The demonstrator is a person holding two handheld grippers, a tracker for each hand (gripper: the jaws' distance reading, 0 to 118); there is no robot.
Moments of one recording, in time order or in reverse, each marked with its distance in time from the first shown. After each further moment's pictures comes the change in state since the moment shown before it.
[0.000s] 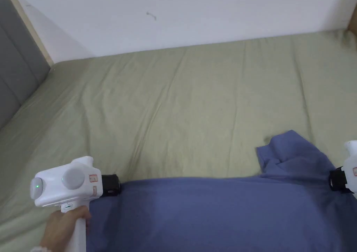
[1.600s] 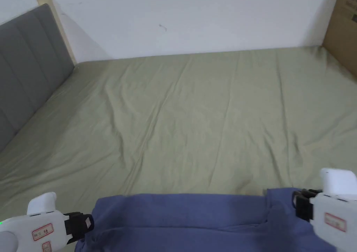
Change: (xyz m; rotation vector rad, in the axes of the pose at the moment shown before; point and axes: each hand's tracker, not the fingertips) left arm -0.100 -0.244 0.226 0.133 -0.272 0.189; right arm -0.117 -0.237 0.201 0.319 0.116 0.011
